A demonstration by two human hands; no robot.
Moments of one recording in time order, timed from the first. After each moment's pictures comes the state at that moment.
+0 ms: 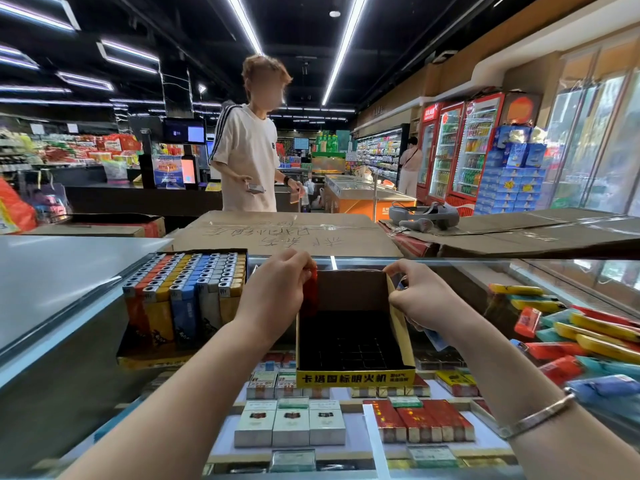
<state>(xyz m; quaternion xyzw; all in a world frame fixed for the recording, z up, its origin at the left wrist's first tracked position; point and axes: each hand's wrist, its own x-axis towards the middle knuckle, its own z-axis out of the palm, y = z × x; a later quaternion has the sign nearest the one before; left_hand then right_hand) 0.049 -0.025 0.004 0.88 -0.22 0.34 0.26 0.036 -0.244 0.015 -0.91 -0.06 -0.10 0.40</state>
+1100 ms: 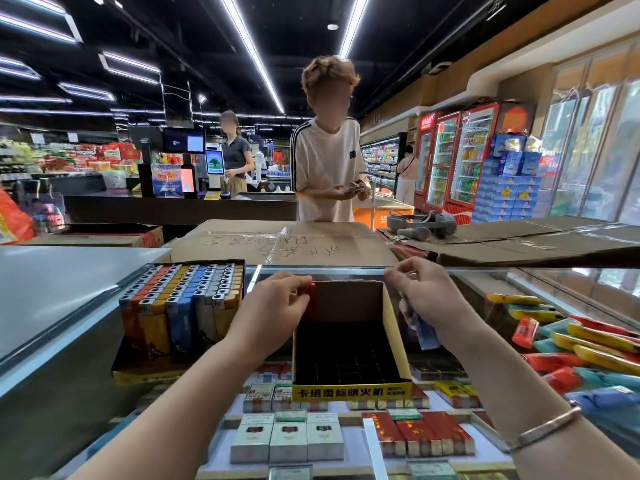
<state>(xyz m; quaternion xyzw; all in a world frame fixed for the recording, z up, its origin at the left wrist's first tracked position) 0.048 -0.020 -0.002 0.89 -0.21 0.25 0.32 0.035 -0.244 0.023 -0.81 -0.05 -0.16 0.56</state>
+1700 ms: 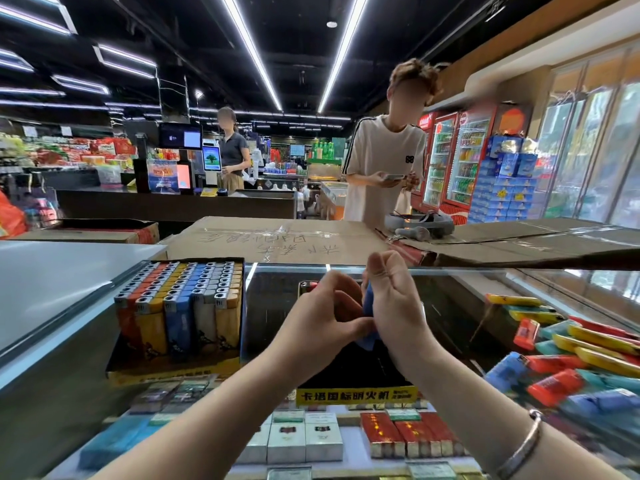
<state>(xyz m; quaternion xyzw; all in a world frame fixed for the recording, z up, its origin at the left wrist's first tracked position) 0.017 -0.062 0.000 0.80 -0.31 0.13 0.51 0.012 -0.183 0.015 -0.69 -0.15 -0.22 0.67</state>
